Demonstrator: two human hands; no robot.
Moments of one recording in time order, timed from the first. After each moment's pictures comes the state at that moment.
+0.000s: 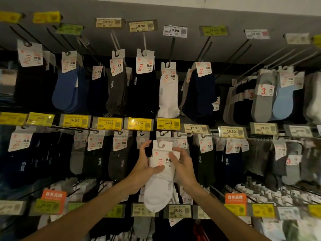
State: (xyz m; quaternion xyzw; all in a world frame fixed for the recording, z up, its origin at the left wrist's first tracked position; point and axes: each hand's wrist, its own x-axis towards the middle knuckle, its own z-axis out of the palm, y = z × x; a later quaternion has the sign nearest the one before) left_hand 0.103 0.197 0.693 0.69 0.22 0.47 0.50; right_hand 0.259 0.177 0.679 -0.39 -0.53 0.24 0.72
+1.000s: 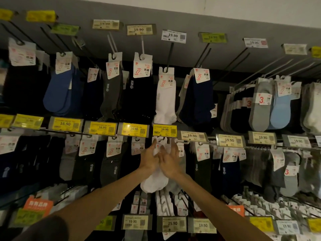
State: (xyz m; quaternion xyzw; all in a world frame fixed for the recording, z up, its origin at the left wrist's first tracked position) left_hand 0.168 0.279 0.714 0.75 0.37 0.50 0.23; right_hand 0.274 0.254 0.705 -0.67 -0.65 -0.09 0.35
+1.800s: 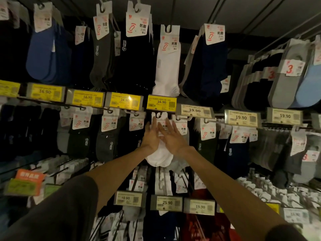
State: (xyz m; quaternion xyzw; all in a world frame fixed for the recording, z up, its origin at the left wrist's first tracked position) left_hand 0.210 0.343 0.681 0.77 0.43 0.45 0.16; right_hand 0.331 0.306 0.695 -0.64 -0.74 -0.14 0.15
